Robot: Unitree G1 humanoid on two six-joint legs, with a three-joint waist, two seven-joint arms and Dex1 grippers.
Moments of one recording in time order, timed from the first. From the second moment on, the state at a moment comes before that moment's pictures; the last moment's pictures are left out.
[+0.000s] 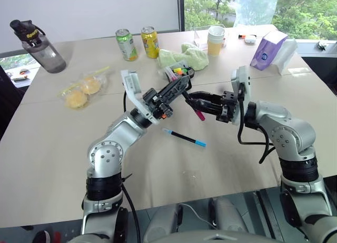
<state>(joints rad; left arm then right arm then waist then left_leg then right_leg) -0.42 0.28 0.14 -0.31 -1.10 0.71 -0.48 -0.57 -0.35 0.04 -0.26 0.64 0.73 0.80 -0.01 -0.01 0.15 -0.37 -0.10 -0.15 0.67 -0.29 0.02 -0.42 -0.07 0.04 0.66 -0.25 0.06</state>
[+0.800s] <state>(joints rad) -0.83 0.46 -0.37 0.31 0.30 -0.44 -0.49 -0.09 -0.46 -0.28 -0.54 0.68 0.52 0.69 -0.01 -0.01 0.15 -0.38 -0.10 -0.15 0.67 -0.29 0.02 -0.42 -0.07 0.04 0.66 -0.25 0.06</state>
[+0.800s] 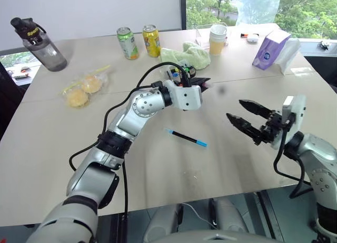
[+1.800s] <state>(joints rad) -0.90 0.36 -0.34 0.52 0.50 -0.49 -0.19 -0.13 -0.54 -0.31 -0.47 0.67 0.40 0.69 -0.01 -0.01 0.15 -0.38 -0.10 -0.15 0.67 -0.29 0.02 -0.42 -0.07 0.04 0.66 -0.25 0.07</state>
